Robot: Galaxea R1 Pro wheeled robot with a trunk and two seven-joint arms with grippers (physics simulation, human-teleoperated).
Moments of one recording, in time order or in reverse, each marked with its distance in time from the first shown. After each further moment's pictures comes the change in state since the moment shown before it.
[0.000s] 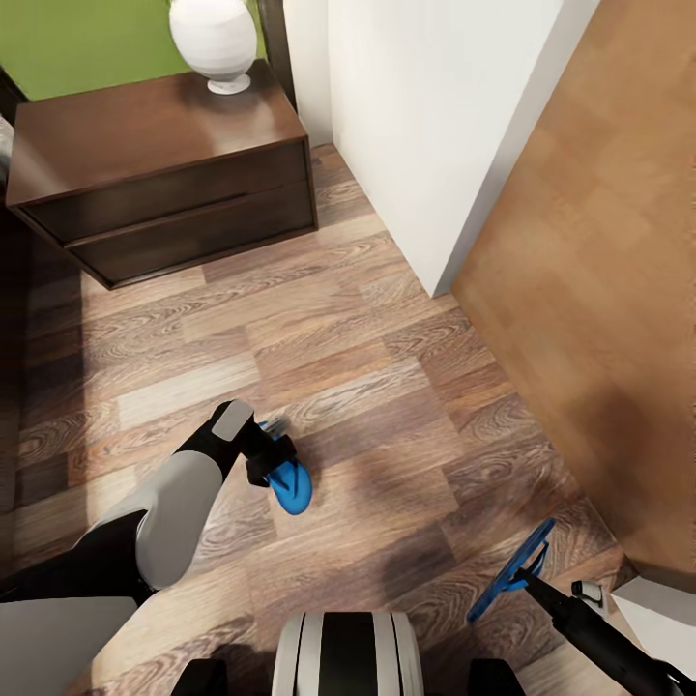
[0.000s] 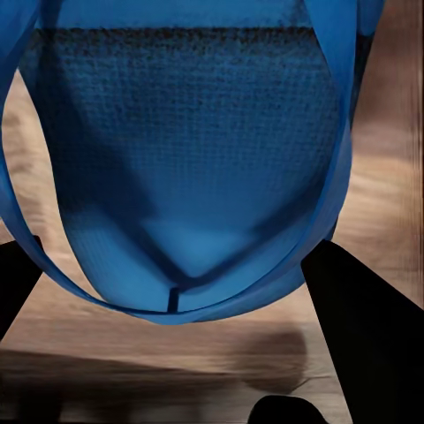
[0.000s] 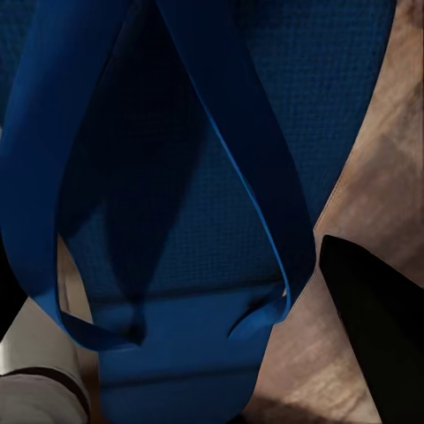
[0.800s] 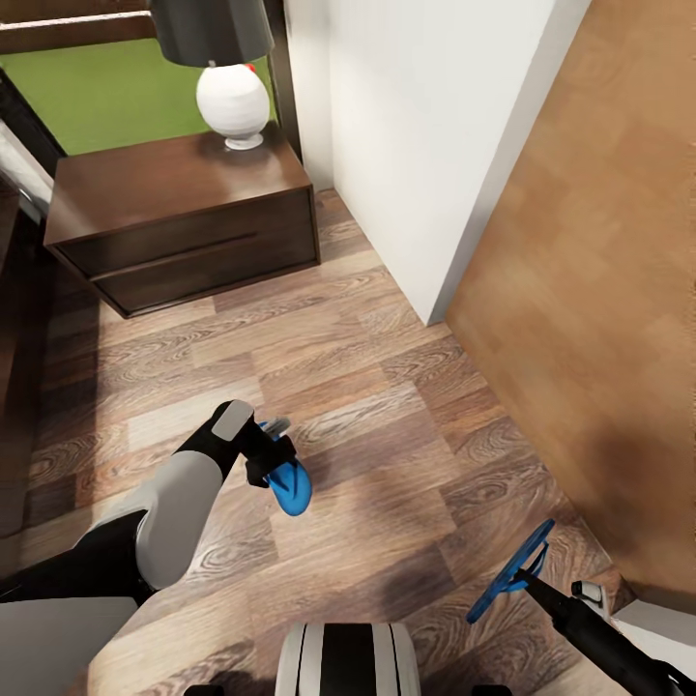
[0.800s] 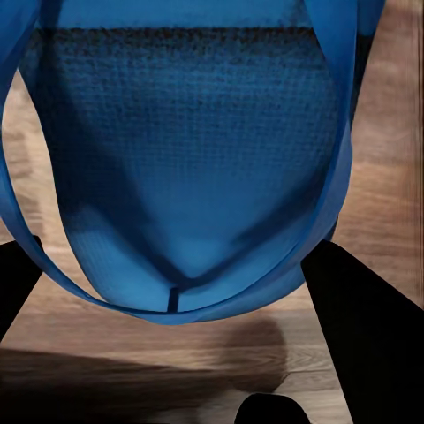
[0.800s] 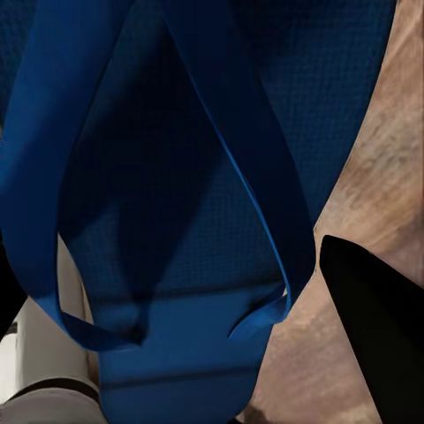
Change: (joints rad) left arm 0.000 0.000 0.000 -0.001 -0.001 0.006 0.006; right arm 0.000 0.000 -0.001 0.000 0.003 0.002 0.000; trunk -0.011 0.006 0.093
